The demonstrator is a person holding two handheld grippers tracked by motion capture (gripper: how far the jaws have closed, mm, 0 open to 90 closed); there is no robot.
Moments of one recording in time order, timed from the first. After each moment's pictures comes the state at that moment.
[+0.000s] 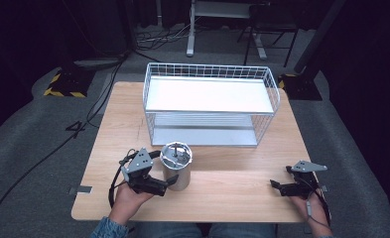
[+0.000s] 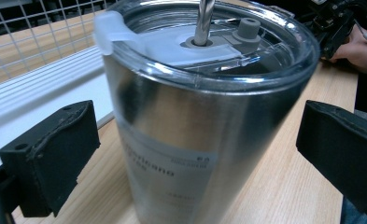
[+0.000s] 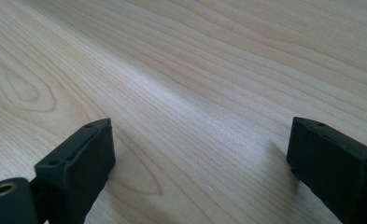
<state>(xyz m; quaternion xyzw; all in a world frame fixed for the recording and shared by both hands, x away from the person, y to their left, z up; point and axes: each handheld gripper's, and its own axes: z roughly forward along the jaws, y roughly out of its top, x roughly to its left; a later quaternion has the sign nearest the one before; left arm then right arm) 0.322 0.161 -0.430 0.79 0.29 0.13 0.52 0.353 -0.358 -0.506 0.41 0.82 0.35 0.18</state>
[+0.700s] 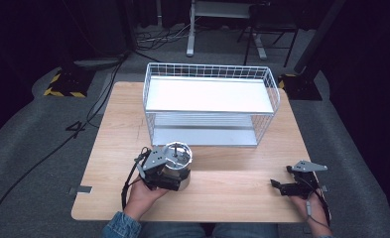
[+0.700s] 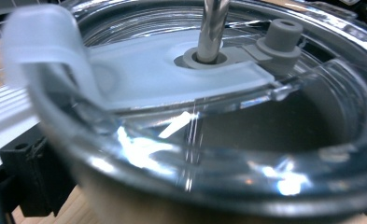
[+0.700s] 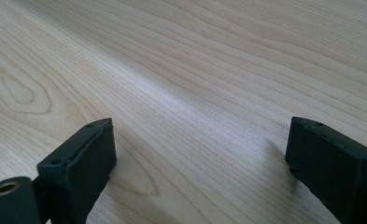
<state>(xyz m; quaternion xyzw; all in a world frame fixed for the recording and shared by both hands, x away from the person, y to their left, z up) 0.336 0.129 -0.443 0.78 0.30 0.16 0.52 0.353 -0.359 -0.506 0.41 0.82 0.35 0.18</state>
